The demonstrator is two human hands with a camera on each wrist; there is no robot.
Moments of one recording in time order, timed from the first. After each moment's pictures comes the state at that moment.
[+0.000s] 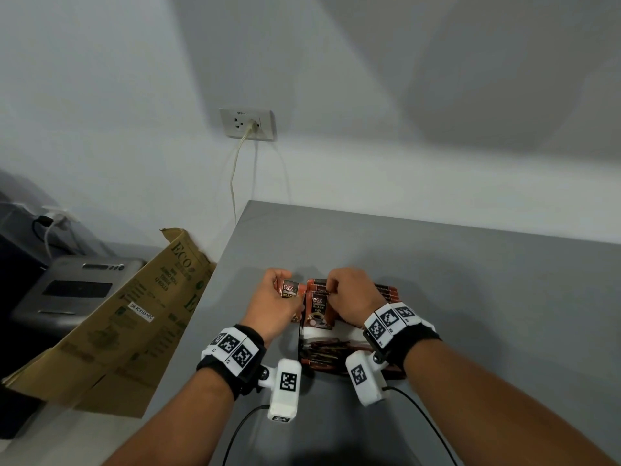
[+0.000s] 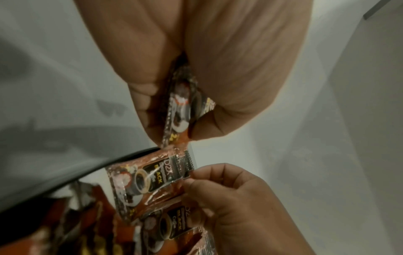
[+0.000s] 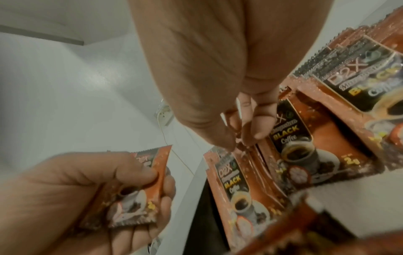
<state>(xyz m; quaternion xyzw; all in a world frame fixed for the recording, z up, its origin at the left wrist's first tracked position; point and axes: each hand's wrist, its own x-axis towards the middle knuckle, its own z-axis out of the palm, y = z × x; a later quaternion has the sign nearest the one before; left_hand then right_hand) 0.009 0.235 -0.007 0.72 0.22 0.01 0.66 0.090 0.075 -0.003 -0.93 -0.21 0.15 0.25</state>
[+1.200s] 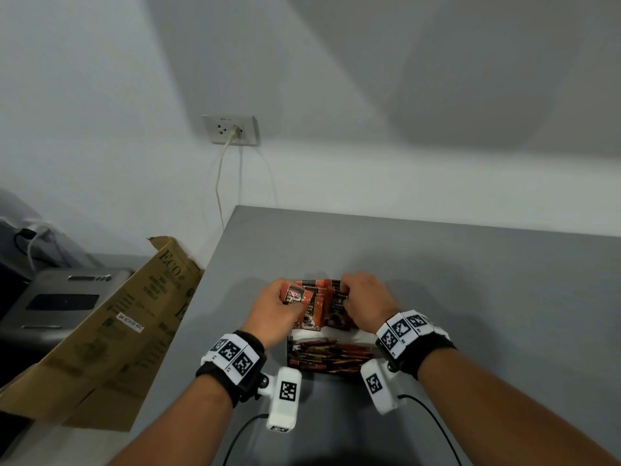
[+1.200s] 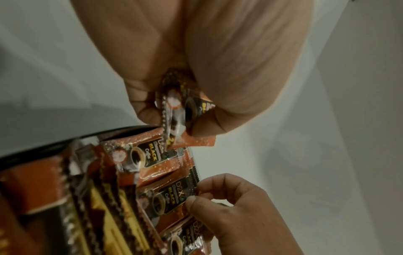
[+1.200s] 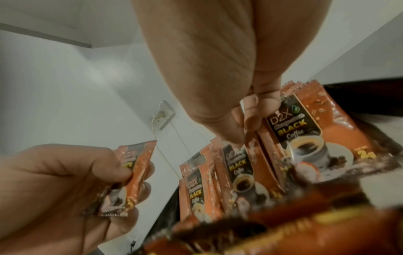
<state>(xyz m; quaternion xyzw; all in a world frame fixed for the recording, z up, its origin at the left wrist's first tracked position) 0.006 0.217 0.003 0.79 0.17 -0.05 0.59 0.080 0.031 0.001 -0.95 -0.19 0.13 0.19</state>
